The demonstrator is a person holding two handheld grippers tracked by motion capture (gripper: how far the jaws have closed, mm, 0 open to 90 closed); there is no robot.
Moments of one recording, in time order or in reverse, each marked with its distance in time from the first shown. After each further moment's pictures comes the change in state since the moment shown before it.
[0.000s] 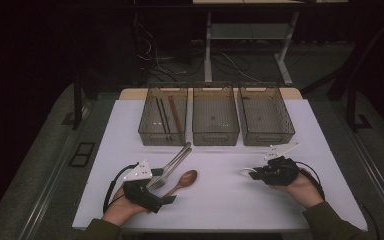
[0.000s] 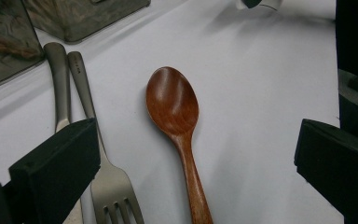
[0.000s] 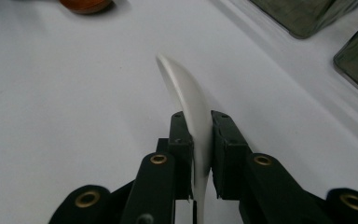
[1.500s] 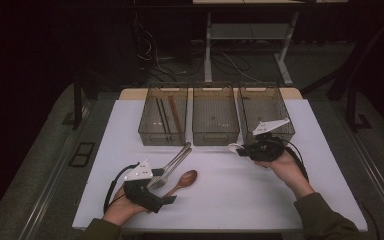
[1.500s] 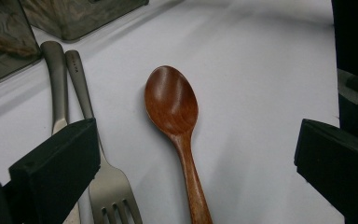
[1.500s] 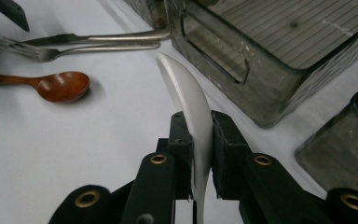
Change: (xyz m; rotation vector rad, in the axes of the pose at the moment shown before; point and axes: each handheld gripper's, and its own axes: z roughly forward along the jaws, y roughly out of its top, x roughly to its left) left arm 0.000 0.000 0.002 0.004 -0.007 -0.004; right arm -0.023 0.059 0.015 -0.099 -0.016 0.047
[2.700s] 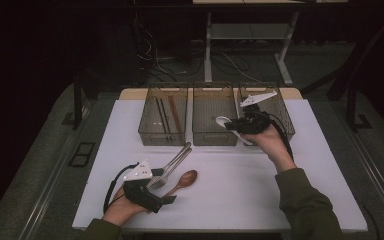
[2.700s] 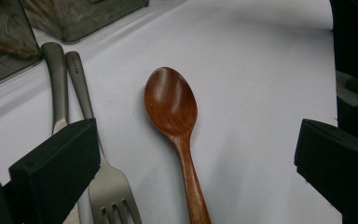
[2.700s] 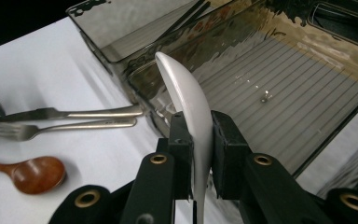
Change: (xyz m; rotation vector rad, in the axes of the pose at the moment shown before) left arm 0.000 0.000 -0.001 -0.007 -0.001 -0.003; right arm -0.020 0.071 0.017 -0.070 -0.028 0.027
